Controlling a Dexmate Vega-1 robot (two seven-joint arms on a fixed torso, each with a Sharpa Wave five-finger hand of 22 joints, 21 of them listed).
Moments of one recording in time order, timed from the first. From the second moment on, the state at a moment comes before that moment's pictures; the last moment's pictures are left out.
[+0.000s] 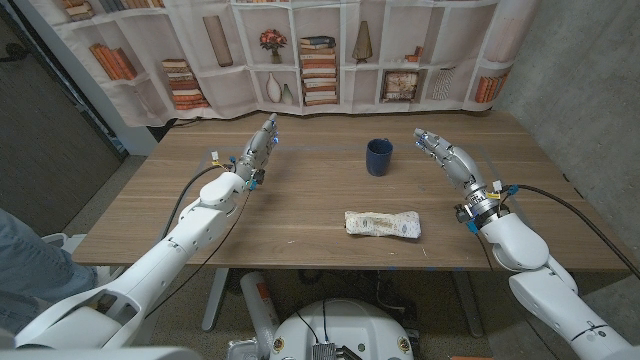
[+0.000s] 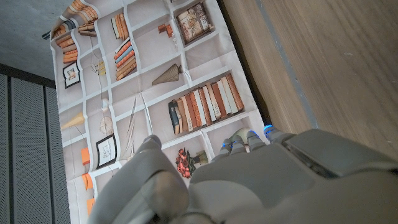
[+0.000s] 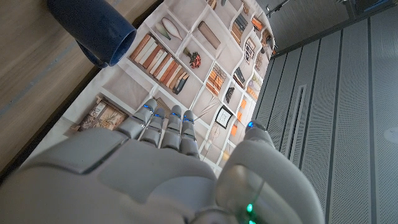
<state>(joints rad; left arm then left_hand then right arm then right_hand) 0.80 0.53 0.40 -1.37 -0.59 -0.18 -0.01 0.27 -0.03 0.23 0.07 0.24 -0.17 0.09 0.20 0.18 -0.17 0.06 0.20 0.18 -0.17 0.06 0.18 0.18 -0.17 -0.02 0.20 0.18 -1.34 -0.58 -0.07 -1.77 0.25 0.55 0.08 0.29 0.01 0.17 -0.07 0.24 0.24 0.03 0.20 0.18 0.23 0.01 0.22 0.18 0.11 0.01 0.18 0.17 0.15 -0.04 0.21 0.18</state>
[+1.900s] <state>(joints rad) 0.79 0.53 0.42 -1.39 -0.57 -0.16 0.01 0.27 -0.02 0.23 0.07 0.24 -0.17 0.09 0.20 0.18 -0.17 0.06 0.20 0.18 -0.17 0.06 0.18 0.18 -0.17 -0.01 0.20 0.18 -1.42 -0.77 -0.12 -1.82 0.03 0.62 -0.18 0.33 0.01 0.18 -0.10 0.24 0.25 0.00 0.20 0.18 0.25 -0.01 0.22 0.18 0.13 -0.01 0.19 0.17 0.18 -0.04 0.21 0.18</state>
